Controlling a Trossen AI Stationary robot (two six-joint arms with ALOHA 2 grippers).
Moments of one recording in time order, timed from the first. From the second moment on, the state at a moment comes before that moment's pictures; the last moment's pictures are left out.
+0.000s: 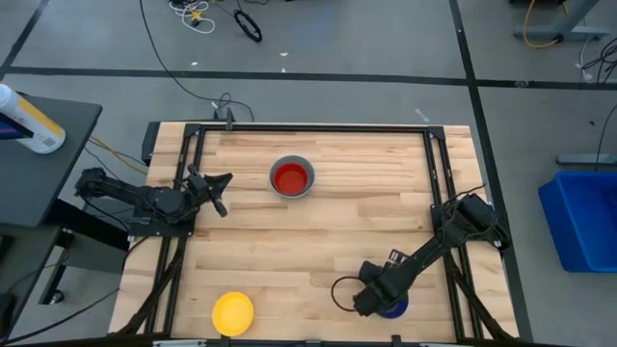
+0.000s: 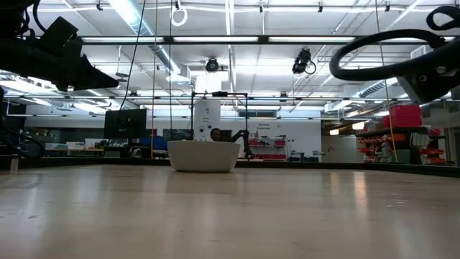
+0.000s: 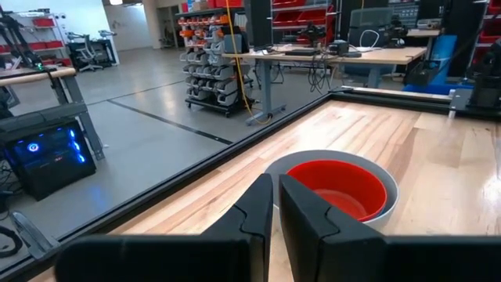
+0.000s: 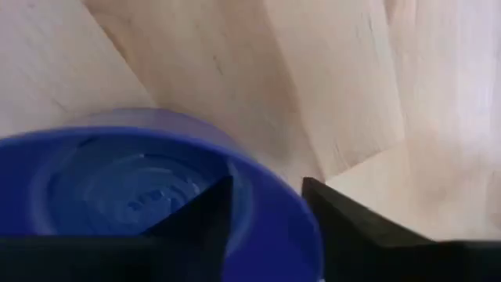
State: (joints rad) left arm -0.31 0.10 0.05 -0.06 -1.02 -0.06; right arm 0.68 1.98 1.30 -1.12 -0.05 1.15
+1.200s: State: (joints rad) left arm -0.31 0.10 0.05 -0.08 -1.05 -0.08; right arm -0.08 1.98 1.61 -0.36 0.53 -0.10
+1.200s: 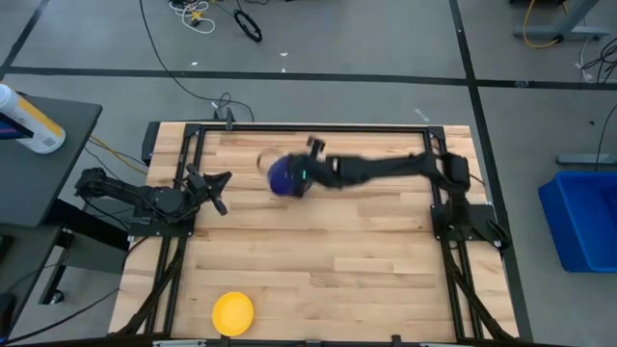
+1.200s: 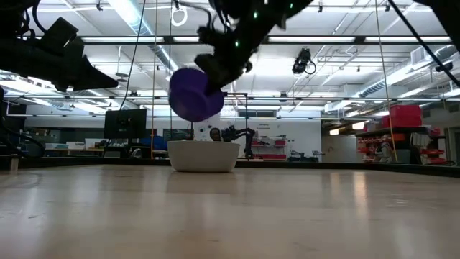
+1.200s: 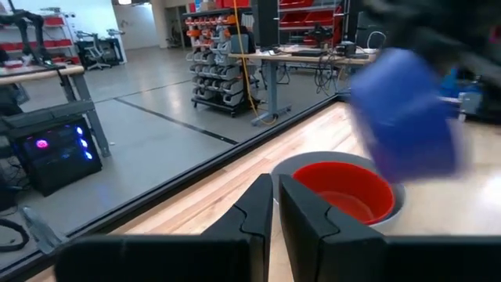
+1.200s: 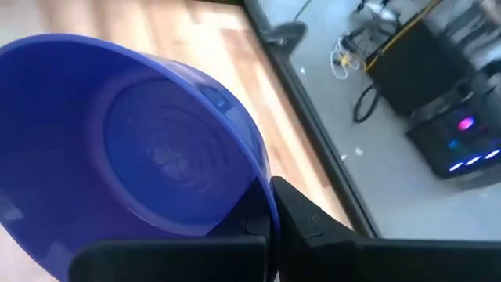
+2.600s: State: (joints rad) left arm -0.31 0.10 0.05 -0.07 -1.05 -0.08; right arm -0.33 2.29 1.98 -0.92 -0.09 0.05
